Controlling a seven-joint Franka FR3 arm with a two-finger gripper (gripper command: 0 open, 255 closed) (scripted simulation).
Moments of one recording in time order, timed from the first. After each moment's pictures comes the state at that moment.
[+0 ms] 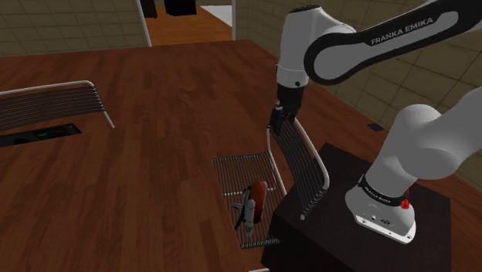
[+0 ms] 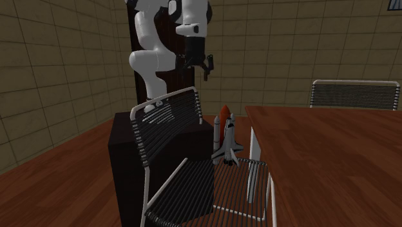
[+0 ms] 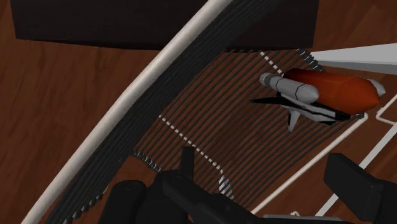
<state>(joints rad) 0.18 -0.57 0.12 -2.66 0.07 2.06 0.26</state>
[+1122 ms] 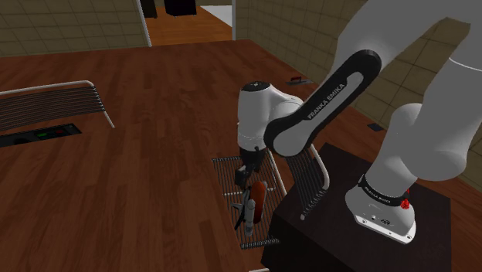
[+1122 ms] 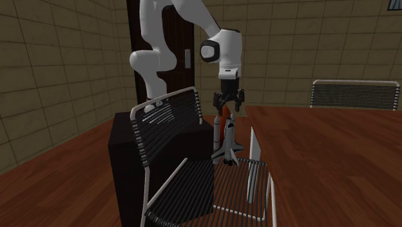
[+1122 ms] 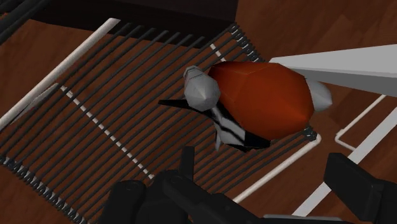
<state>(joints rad) 0.32 -0.02 0.29 -2.58 0.15 2.54 0.38</state>
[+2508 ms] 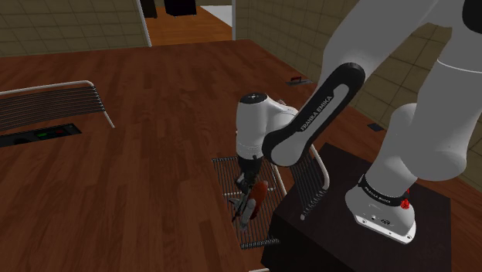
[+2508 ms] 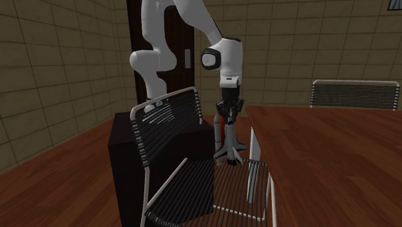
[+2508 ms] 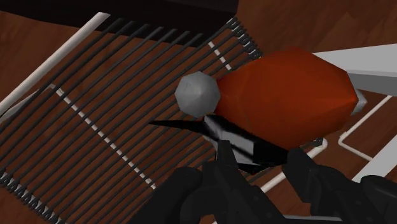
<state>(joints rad) 0.33 0.07 0.30 -2.58 0.12 2.63 0.40</state>
